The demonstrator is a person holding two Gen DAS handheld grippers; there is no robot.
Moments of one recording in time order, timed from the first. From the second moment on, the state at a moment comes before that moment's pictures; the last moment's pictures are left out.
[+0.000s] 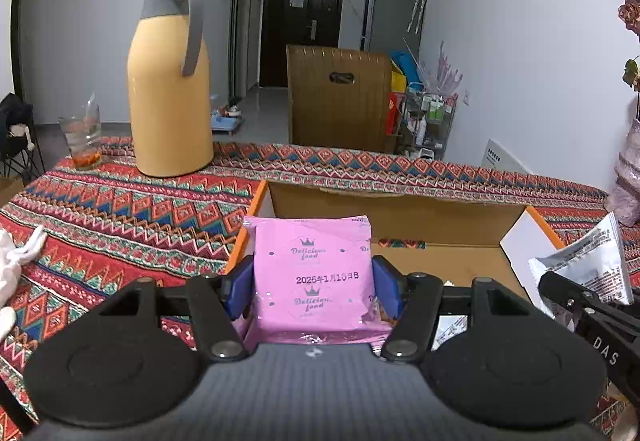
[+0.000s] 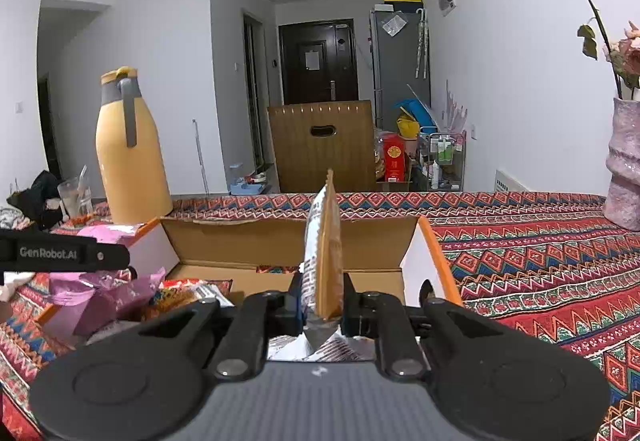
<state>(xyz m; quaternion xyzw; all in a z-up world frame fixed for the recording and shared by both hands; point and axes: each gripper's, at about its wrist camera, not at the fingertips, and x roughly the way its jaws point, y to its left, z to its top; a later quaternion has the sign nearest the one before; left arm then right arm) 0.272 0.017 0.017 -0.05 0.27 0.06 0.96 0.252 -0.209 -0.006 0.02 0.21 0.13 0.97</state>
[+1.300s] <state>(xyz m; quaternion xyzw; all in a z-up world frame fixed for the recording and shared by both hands) 0.251 0.021 0.029 -0.08 0.23 0.06 0.97 0.240 -0.214 -0.005 0.03 0.20 0.12 0.97</state>
